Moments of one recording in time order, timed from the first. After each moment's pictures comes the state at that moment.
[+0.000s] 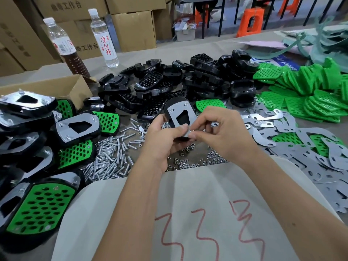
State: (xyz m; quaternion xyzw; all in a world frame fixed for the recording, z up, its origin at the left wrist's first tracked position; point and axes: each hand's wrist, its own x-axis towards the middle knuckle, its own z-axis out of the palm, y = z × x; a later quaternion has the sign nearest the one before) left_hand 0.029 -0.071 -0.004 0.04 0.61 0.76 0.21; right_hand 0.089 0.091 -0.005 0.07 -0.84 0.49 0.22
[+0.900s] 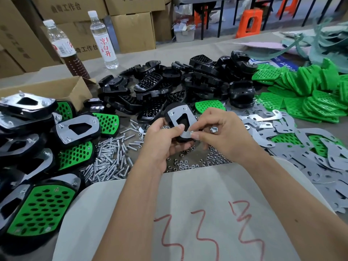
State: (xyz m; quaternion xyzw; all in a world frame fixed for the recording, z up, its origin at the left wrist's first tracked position) left_hand 0.025 -0.072 -0.005 0.03 0.62 0.76 0.22; right_hand 0.088 0.100 -0.009 0.06 -0.81 0.55 0.18
